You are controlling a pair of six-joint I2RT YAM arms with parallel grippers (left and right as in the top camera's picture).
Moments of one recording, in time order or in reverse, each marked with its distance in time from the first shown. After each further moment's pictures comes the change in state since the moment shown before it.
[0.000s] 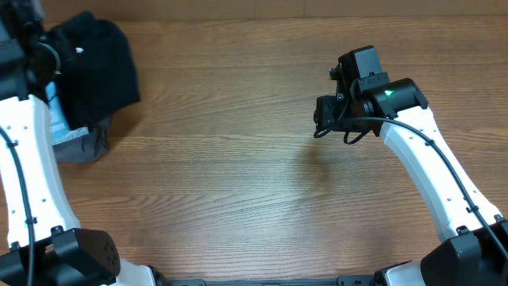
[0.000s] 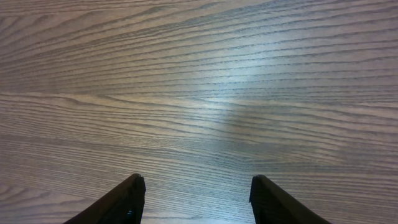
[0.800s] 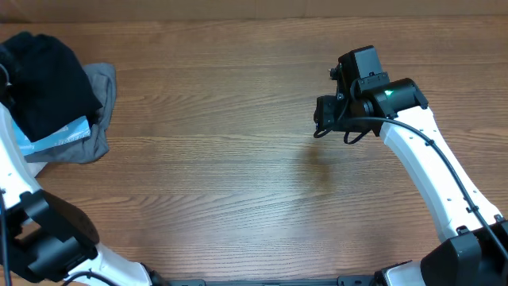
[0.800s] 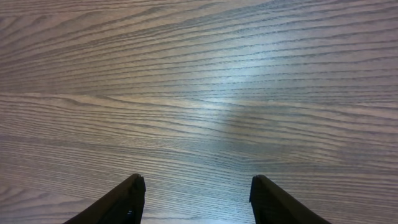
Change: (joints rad) left arm 0.244 0.177 0.000 0.194 -0.015 -0.006; right arm 0.000 0.000 0.000 0.000 0.004 0.000
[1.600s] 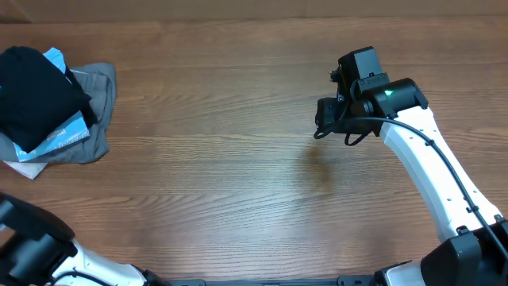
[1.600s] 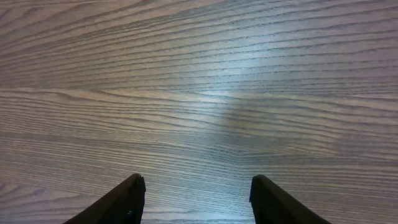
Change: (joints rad) left arm 0.257 0.072 0.087 0.118 0.175 -0.090; right arm 0.000 0.000 0.000 -0.025 0.007 0.000
